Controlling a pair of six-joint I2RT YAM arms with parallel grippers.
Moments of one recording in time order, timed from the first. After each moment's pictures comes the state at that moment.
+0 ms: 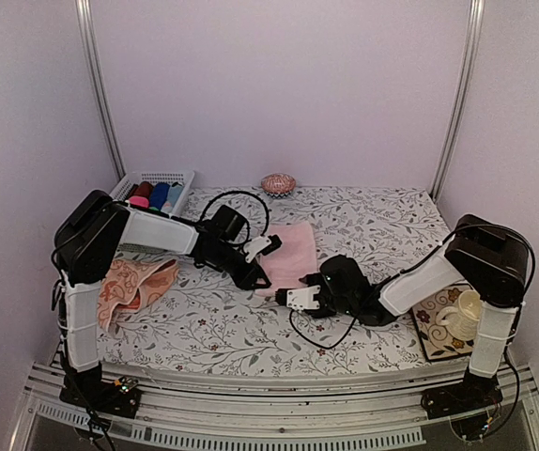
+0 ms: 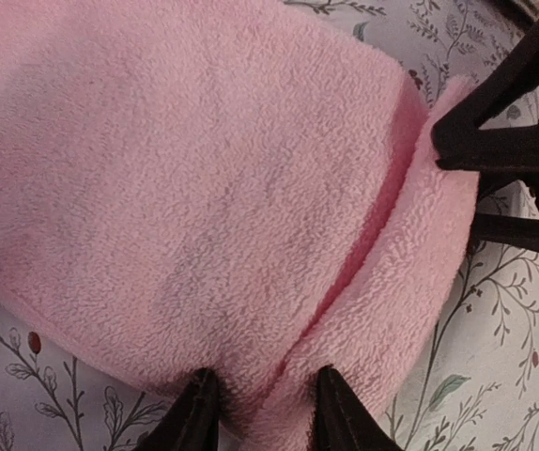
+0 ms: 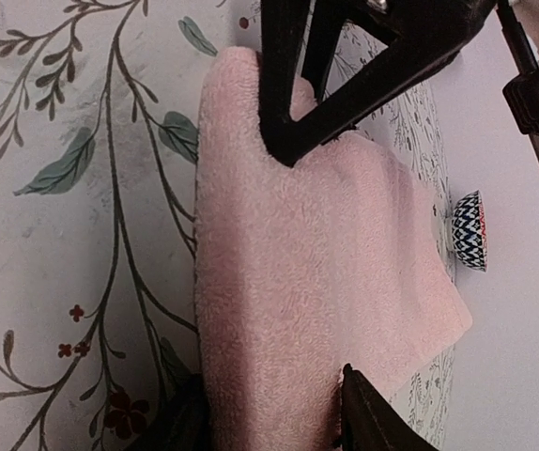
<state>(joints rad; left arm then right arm) -0.65 2.10 1.31 -0.20 0.41 0.25 0.92 1.92 0.79 0.52 0.22 -0.98</state>
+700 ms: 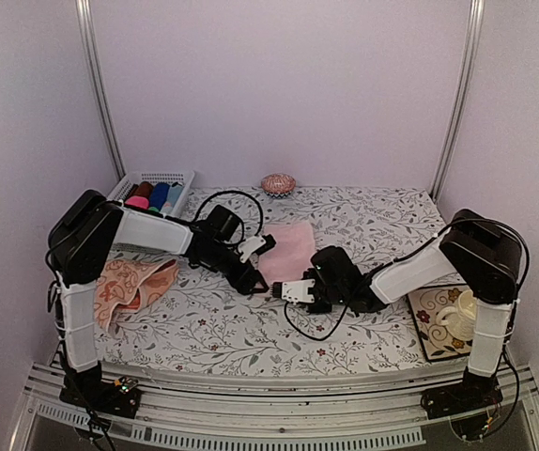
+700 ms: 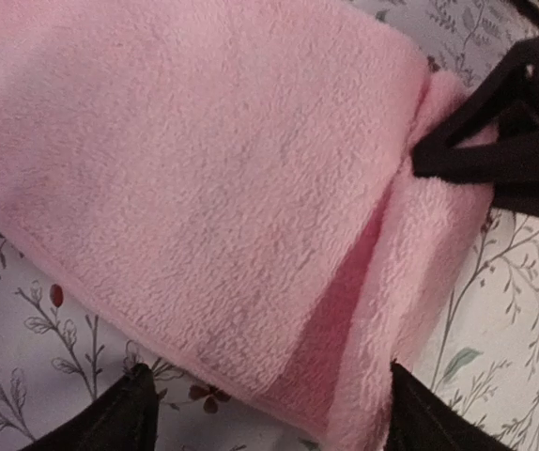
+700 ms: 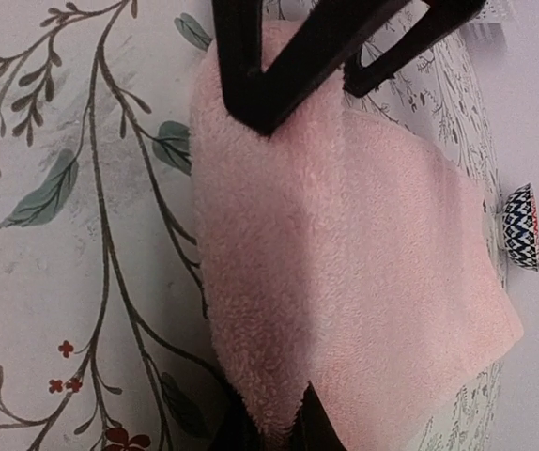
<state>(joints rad) -0.64 2.07 1.27 -0.21 0.38 0.26 0.90 1.97 0.92 0.34 0.14 -0.90</state>
